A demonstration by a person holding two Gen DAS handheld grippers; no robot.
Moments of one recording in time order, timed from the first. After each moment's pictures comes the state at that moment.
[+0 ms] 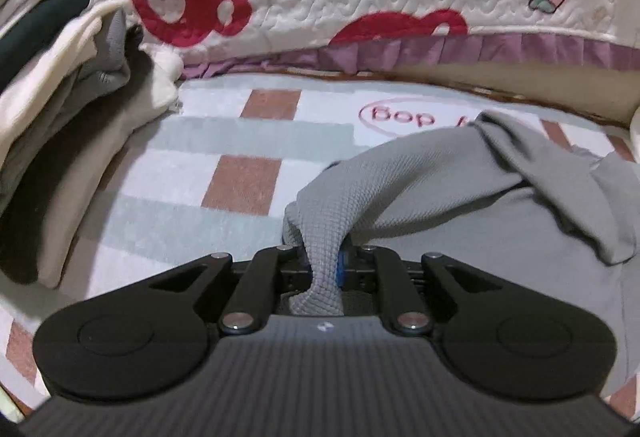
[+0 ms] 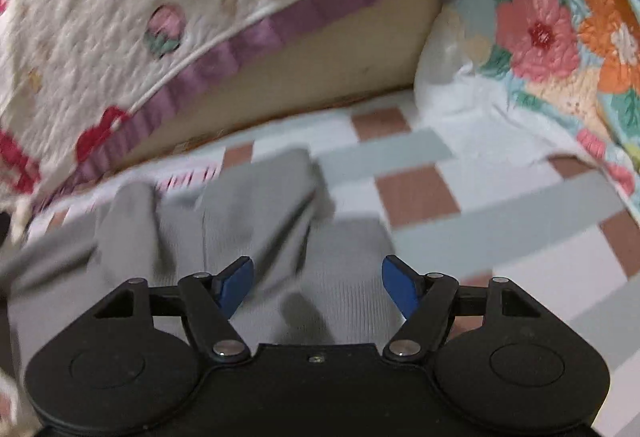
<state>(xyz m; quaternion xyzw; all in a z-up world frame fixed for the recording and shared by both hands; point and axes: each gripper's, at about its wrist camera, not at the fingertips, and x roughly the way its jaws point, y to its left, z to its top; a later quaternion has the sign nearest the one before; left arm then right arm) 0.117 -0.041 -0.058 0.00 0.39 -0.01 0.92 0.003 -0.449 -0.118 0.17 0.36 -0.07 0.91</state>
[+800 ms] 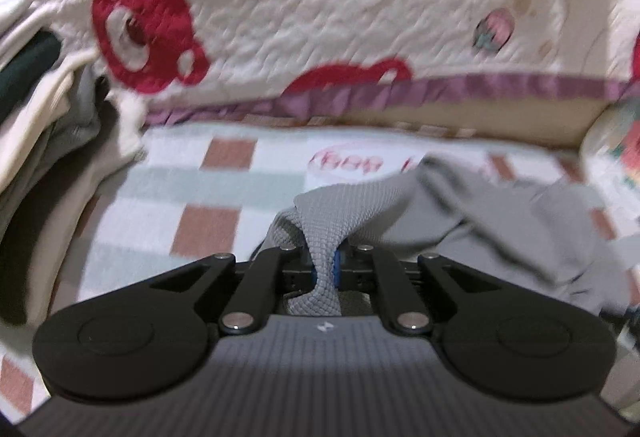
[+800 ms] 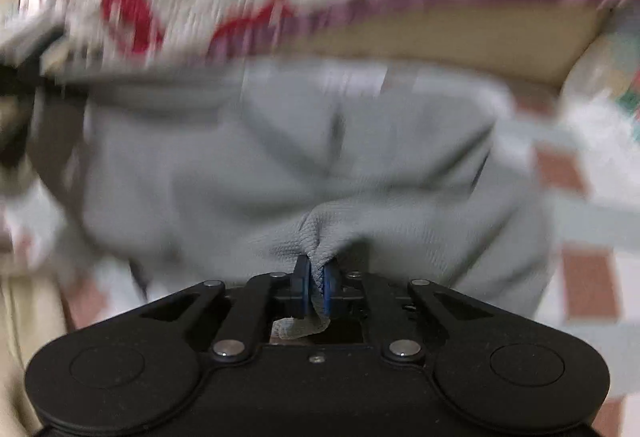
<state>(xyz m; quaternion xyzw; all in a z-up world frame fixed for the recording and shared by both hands) 0.112 -0.055 -0.012 -0.02 0.35 -0.09 0.93 -0.025 -0.359 -0.099 0.05 0.35 0.07 0.93</state>
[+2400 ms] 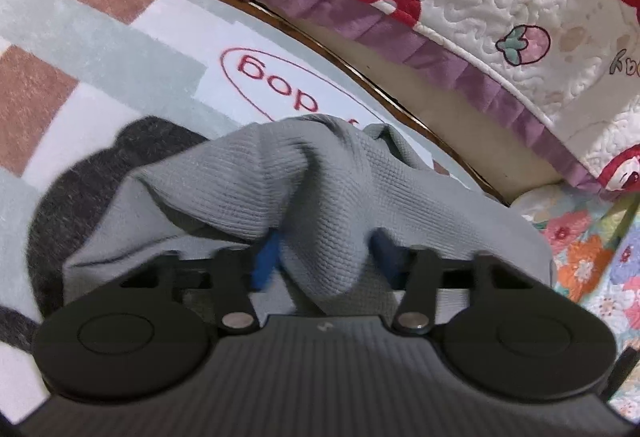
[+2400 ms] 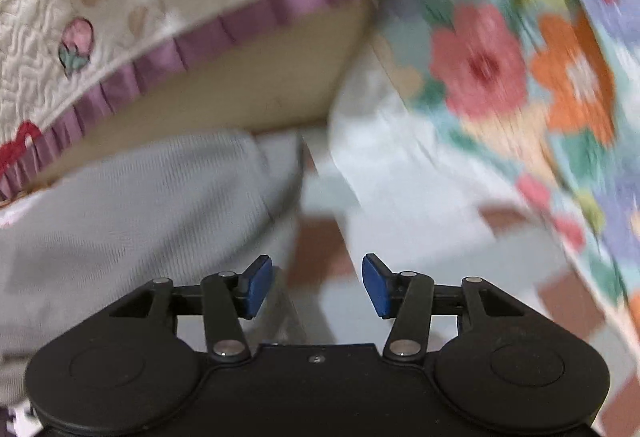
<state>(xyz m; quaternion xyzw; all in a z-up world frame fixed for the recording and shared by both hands) 0.215 -0.058 -0.136 -0.27 0.45 -0.18 0.83 0.028 -0.517 -0.116 0.12 0.35 -0.16 0.92</state>
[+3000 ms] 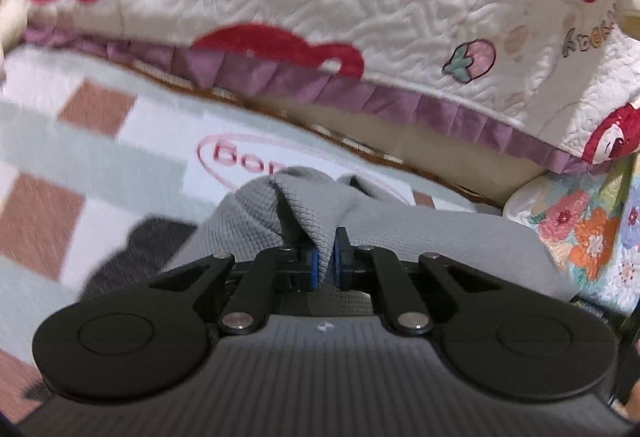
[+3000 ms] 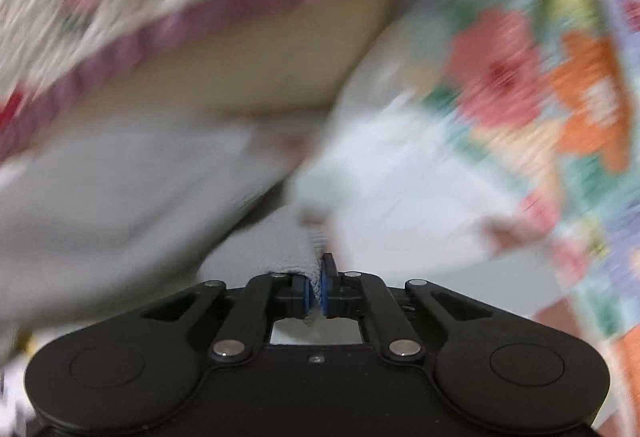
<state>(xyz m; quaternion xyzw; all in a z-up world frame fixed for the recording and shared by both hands) 0.207 -0.053 -0.082 -0.20 0.37 -0.20 0.88 0.055 -0.533 -0.106 0.06 0.33 -0.19 0.92</state>
